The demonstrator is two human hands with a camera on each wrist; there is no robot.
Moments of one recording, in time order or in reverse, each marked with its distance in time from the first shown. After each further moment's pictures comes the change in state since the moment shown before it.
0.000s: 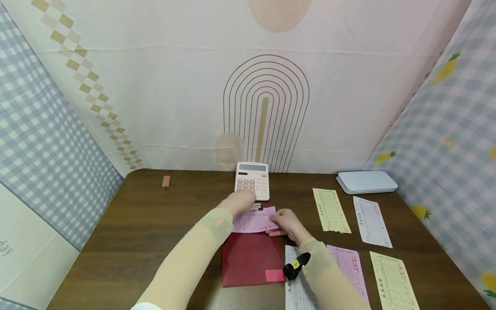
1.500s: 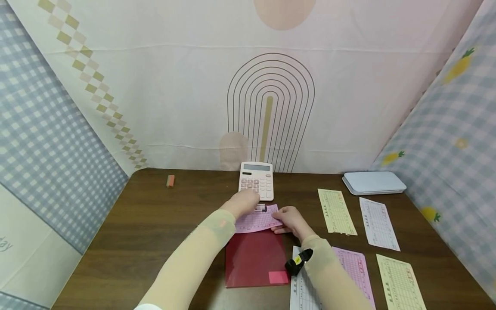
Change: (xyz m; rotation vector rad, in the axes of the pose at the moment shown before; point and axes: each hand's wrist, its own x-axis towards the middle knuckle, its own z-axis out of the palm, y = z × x) left_hand -0.002 -0.001 0.002 0.028 0.049 0.033; right_hand 0.011 -0.007 -0.002 -0.034 -0.011 0.040
